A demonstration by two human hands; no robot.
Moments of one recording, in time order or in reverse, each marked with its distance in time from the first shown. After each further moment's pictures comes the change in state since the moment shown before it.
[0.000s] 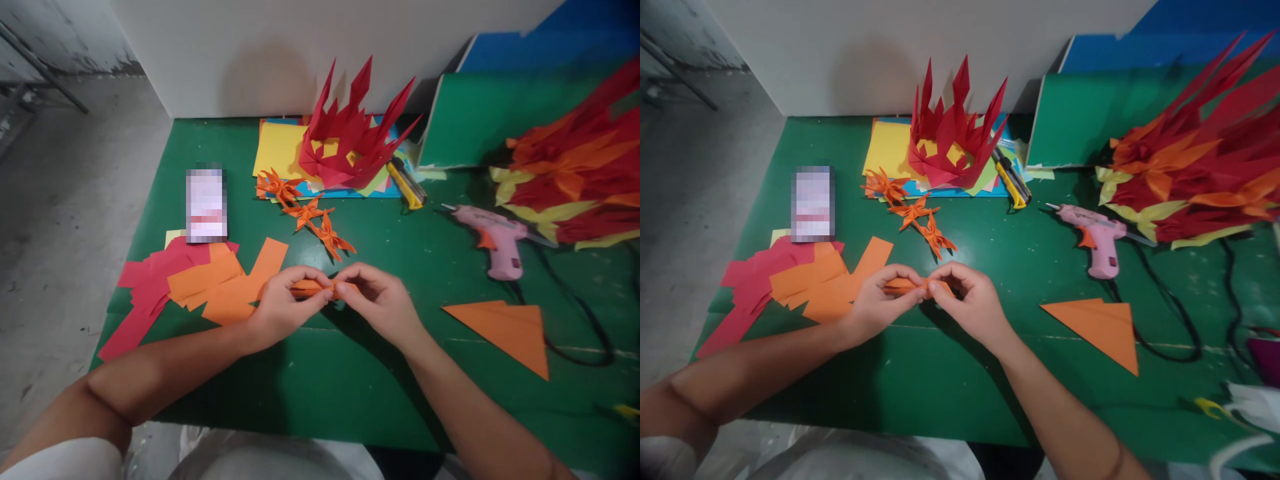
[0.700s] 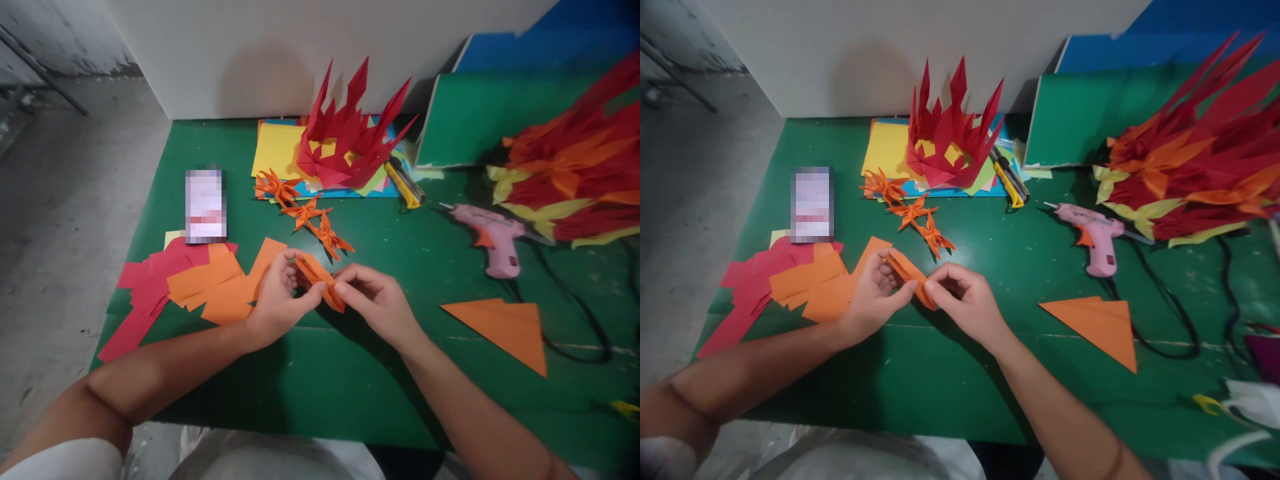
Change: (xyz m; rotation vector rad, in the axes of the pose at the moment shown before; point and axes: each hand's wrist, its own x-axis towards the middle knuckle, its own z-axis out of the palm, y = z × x) left_hand 0.008 -0.005 0.004 -0.278 0.091 0.086; right_hand 0.000 -0.001 0.002 0.076 0.001 0.027
